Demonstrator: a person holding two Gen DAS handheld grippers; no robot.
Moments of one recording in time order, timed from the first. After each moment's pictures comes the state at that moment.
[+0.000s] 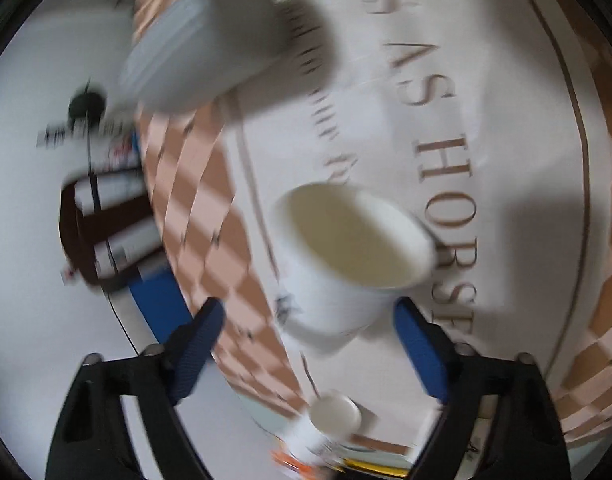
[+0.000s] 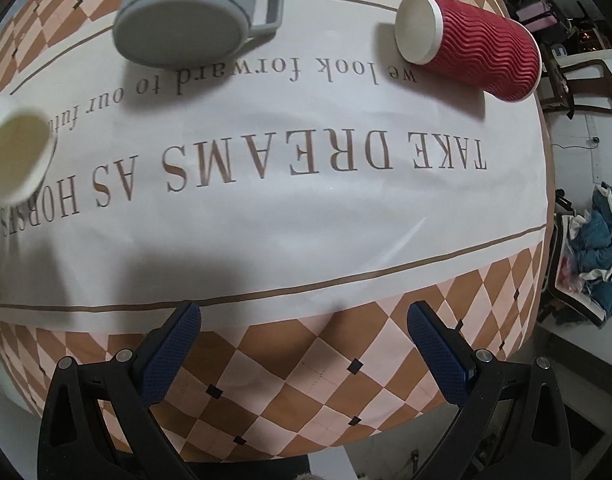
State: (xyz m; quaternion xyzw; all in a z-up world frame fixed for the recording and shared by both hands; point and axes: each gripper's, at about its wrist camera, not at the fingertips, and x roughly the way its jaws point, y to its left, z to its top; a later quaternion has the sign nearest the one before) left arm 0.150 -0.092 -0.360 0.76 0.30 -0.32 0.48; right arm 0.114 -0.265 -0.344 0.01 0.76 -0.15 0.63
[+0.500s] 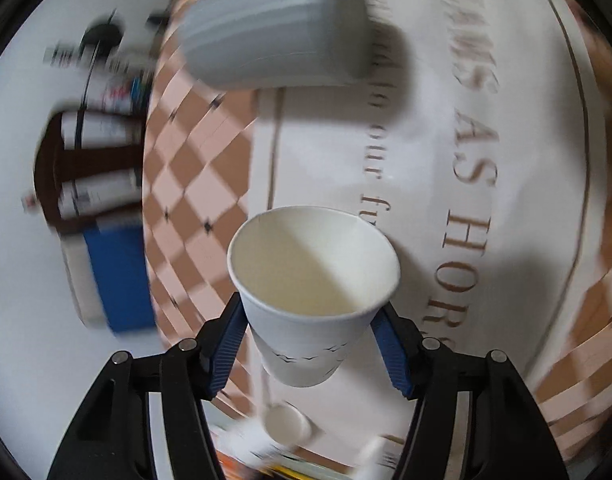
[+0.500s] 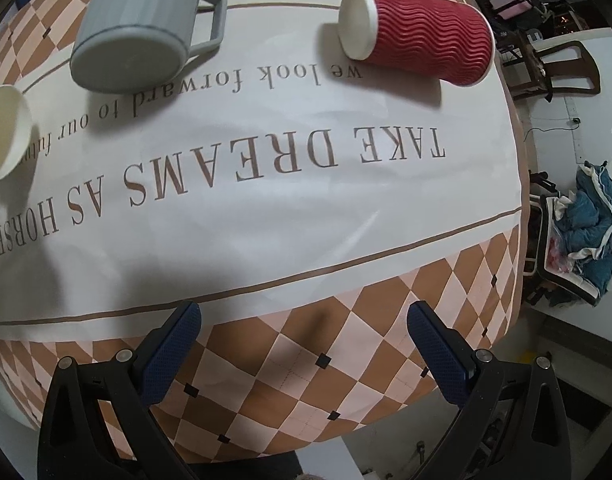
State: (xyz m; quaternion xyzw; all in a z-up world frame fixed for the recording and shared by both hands) left arm 0.219 -0.129 -0.323 0.61 0.44 -0.30 0.58; right arm 0.106 -0.290 -0.327 0.02 0.75 -0.19 0.63
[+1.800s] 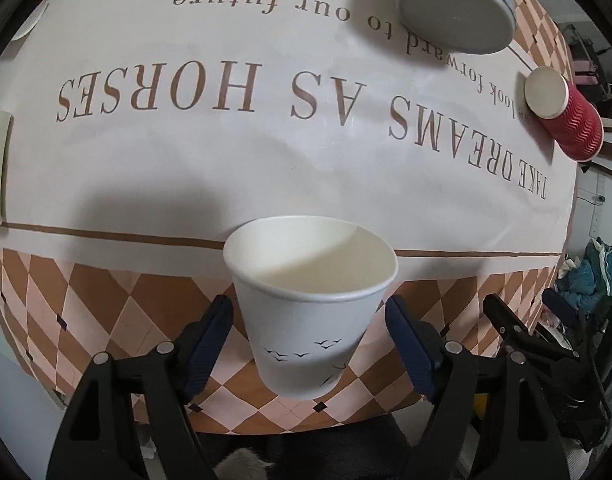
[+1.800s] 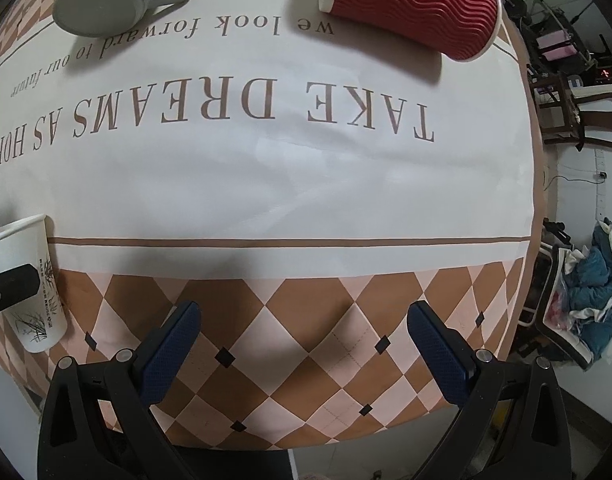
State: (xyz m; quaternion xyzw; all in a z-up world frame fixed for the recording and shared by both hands) left arm 0.114 -0.127 -0.358 -0.08 0.80 -0.09 0.59; right arm 0.059 -0.355 -0.354 -0.03 0.76 -0.10 0.64
